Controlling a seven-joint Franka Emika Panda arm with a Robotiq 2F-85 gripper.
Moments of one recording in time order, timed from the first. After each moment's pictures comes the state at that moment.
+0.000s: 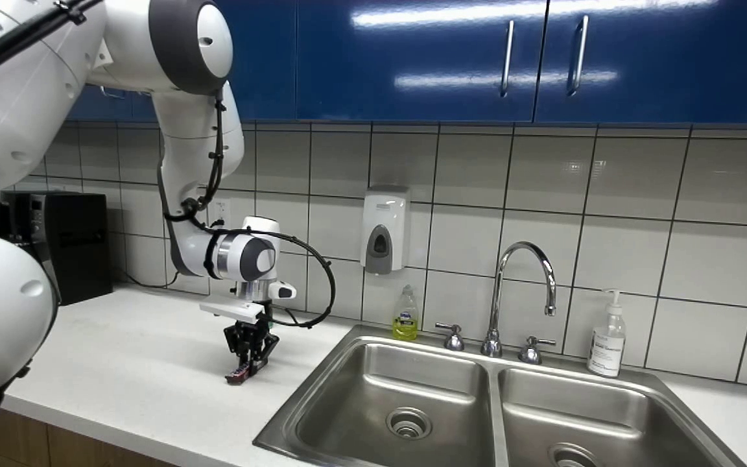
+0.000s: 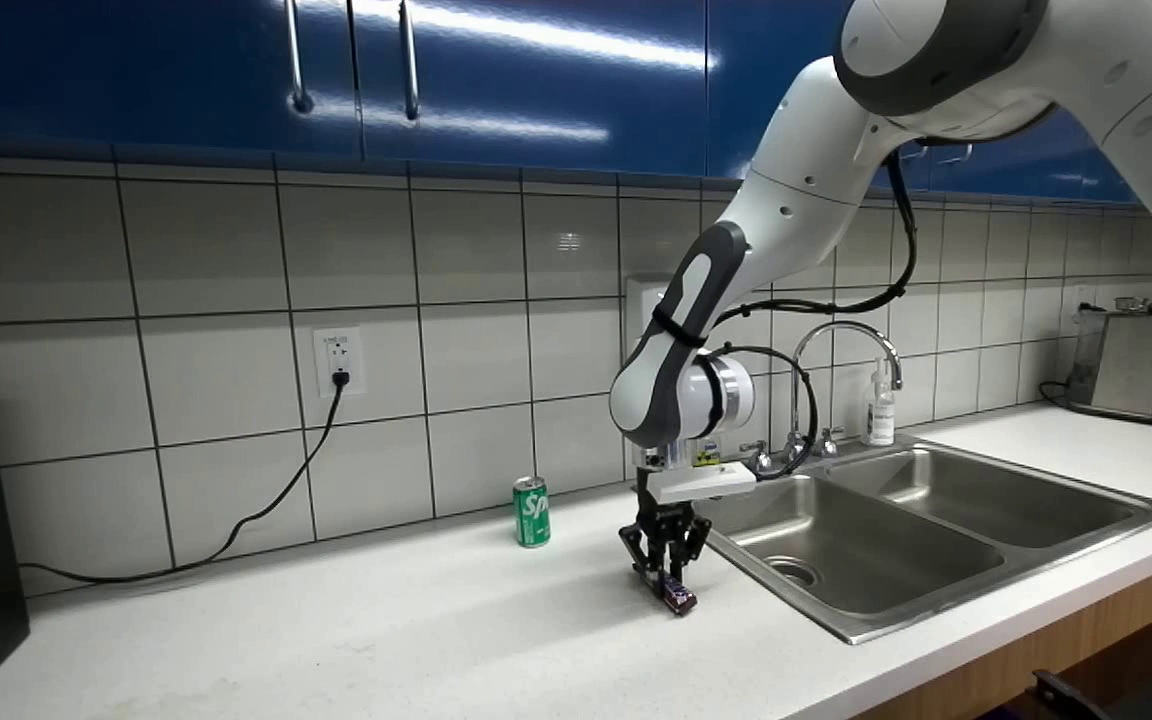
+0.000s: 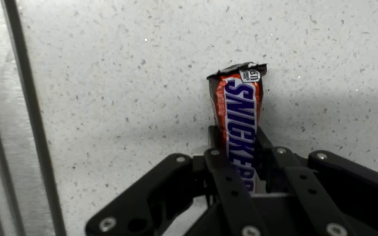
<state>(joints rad) 0.11 0.54 0.07 -2.11 0.02 2.57 0.12</state>
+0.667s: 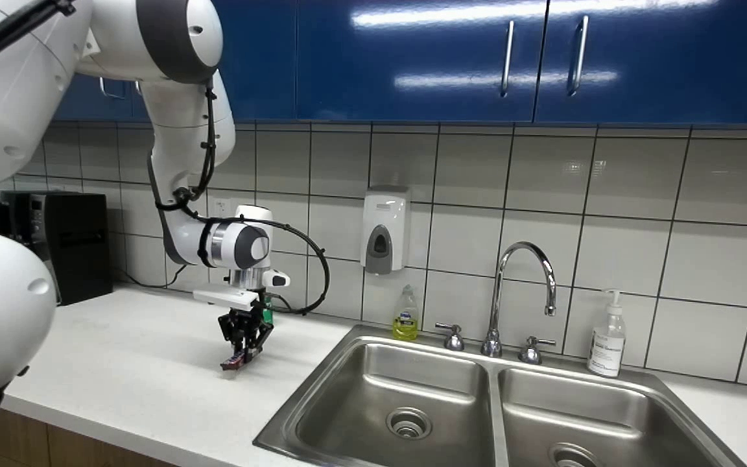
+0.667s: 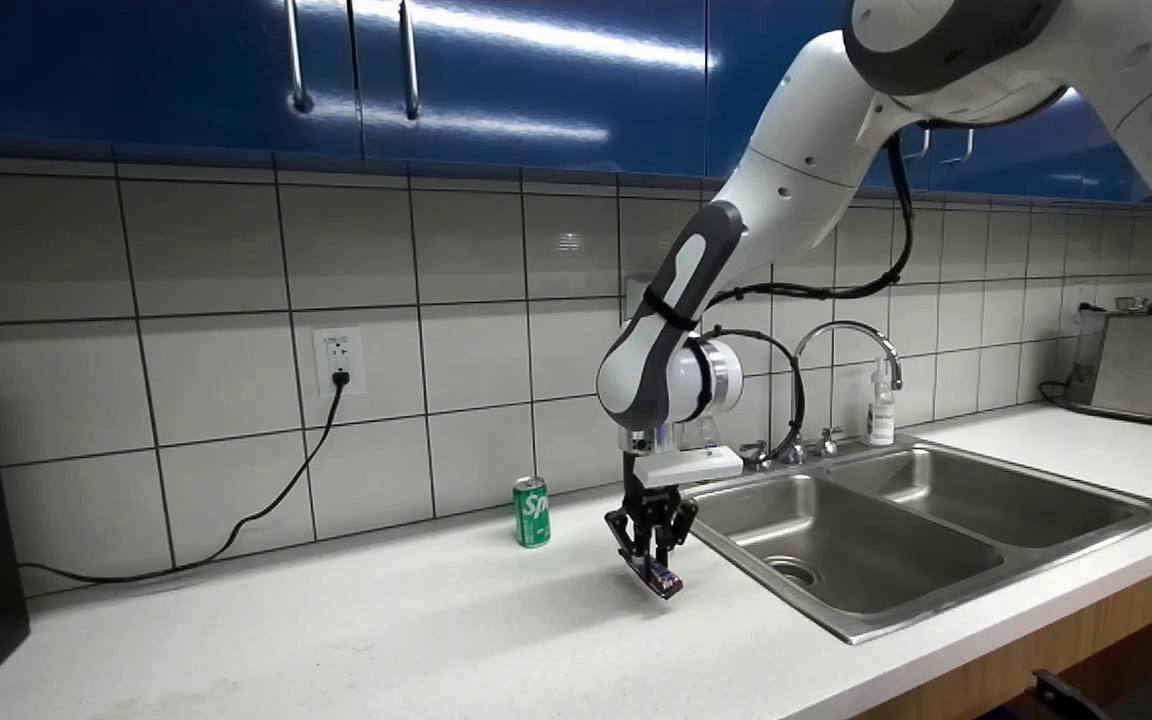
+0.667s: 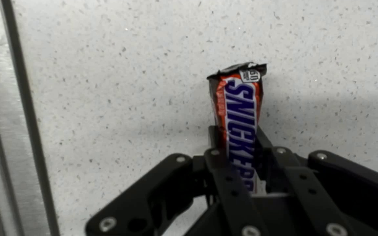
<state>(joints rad) 0.14 0.50 0.07 -2.11 0.02 2.54 0.13</state>
